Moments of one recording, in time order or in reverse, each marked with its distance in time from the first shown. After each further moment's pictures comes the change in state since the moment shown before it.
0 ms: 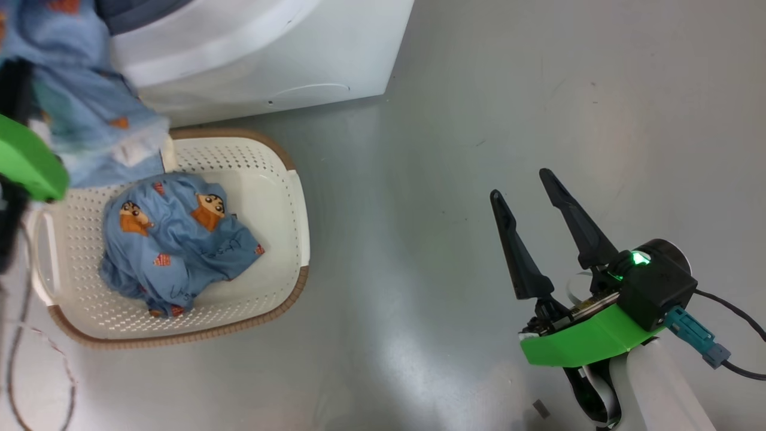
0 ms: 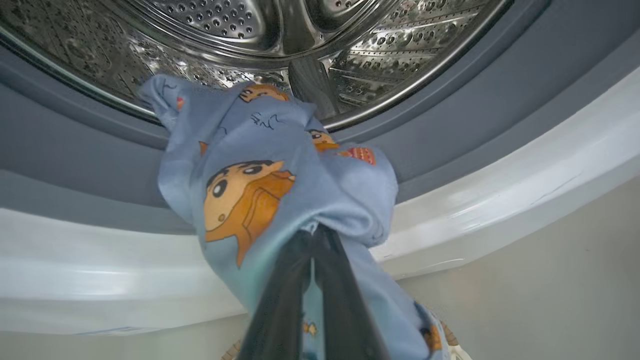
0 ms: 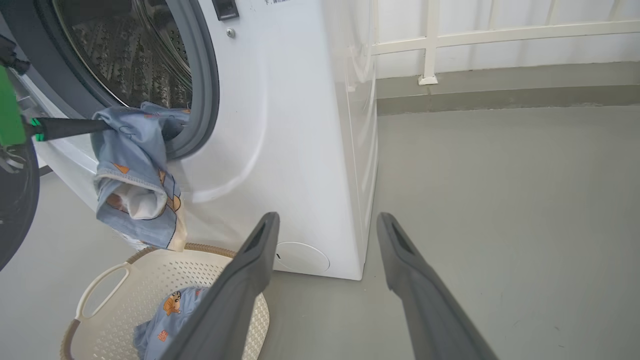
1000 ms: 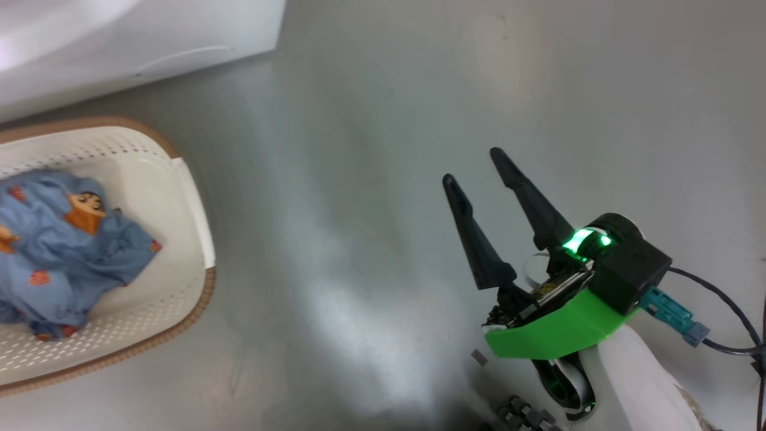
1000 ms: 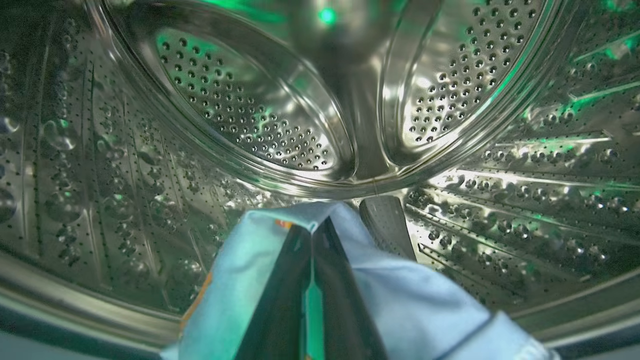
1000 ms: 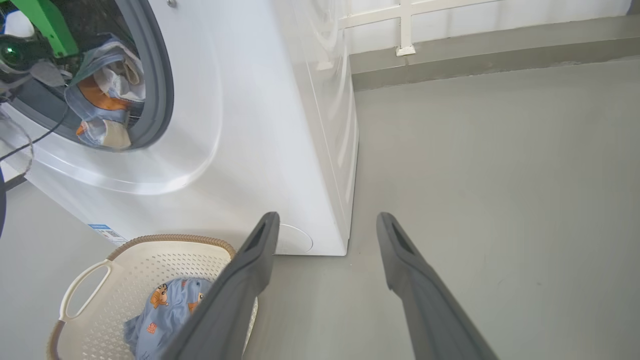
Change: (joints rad) left arm -0.477 0.179 0.054 0.119 0.158 0.157 0.031; right arm -0.088 0.000 0.119 -0.001 0.118 0.000 0.000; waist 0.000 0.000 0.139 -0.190
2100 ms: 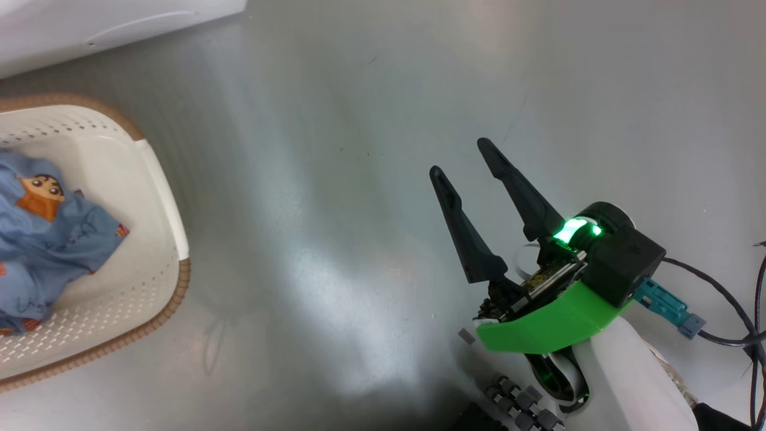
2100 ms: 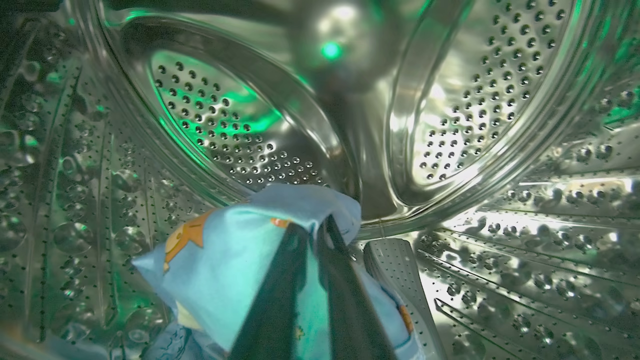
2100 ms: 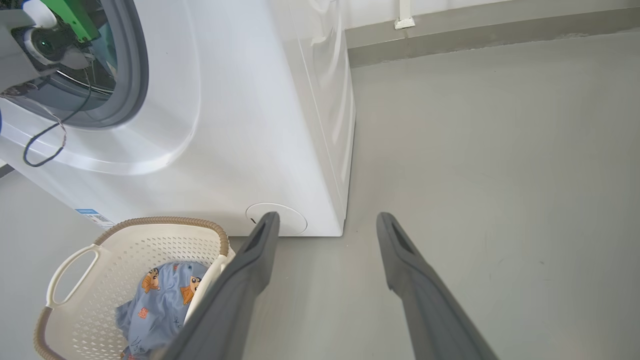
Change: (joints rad) left arm -0.316 -0.043 -0.066 0.392 0.068 -0.030 -0.390; right arm -0.034 0.002 0.034 0.001 0.015 0.000 0.000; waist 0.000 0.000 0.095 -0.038
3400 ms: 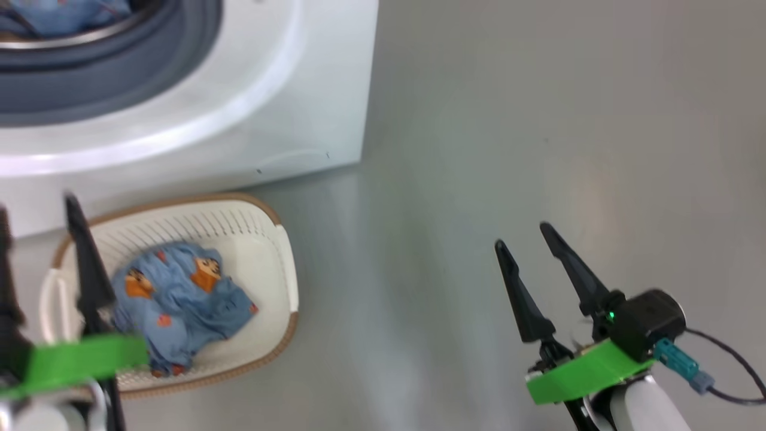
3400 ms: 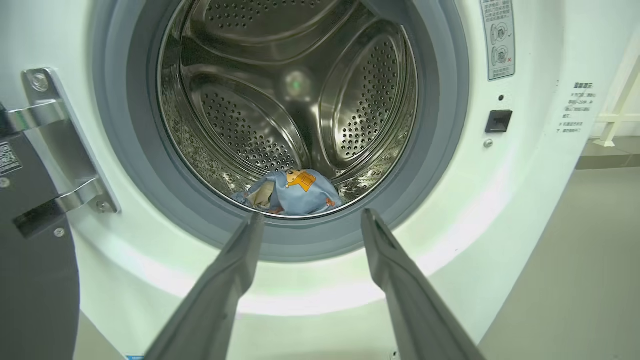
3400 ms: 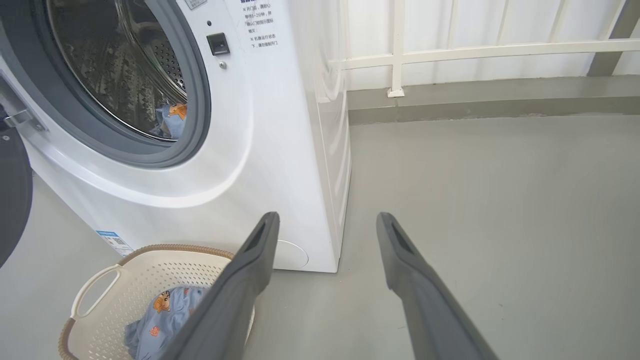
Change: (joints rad) left arm 1.367 -0.177 0.021 -0.993 -0.124 0.290 -0.135; right arm 0.212 -0.004 -0.165 0.062 -0.134 0.000 0.000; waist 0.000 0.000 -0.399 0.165
